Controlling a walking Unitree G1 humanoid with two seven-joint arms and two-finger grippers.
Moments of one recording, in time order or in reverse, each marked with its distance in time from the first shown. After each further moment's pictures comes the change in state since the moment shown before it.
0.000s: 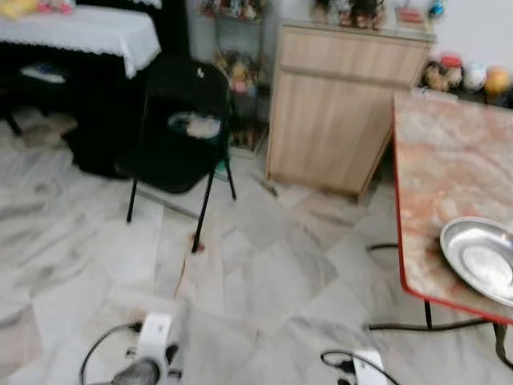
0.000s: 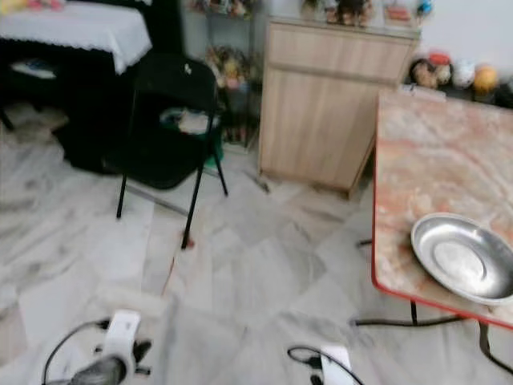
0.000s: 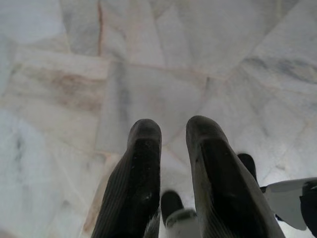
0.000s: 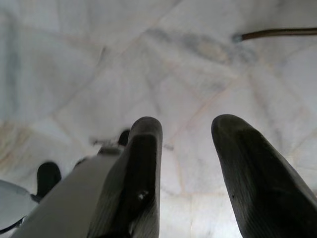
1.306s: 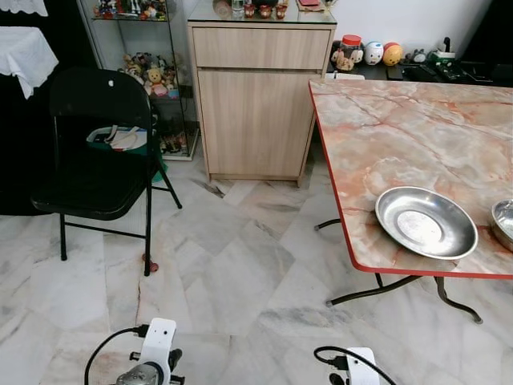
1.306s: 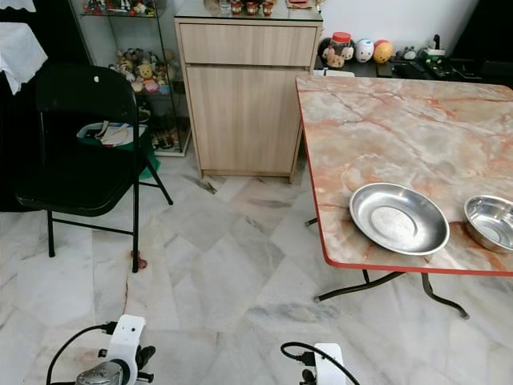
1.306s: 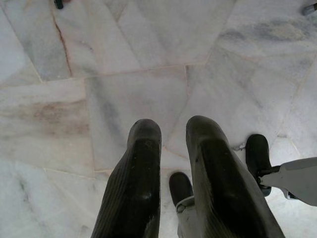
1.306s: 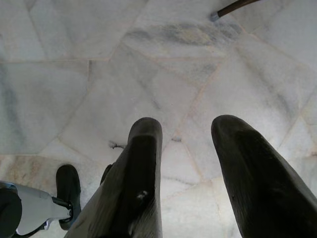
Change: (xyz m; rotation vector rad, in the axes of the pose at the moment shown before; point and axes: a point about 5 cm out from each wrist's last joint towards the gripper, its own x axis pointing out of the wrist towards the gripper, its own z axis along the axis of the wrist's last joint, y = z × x) left arm -0.003 0.006 -0.011 0.029 0.058 0.015; right arm 0.002 0.018 0.007 0.018 -0.021 0.048
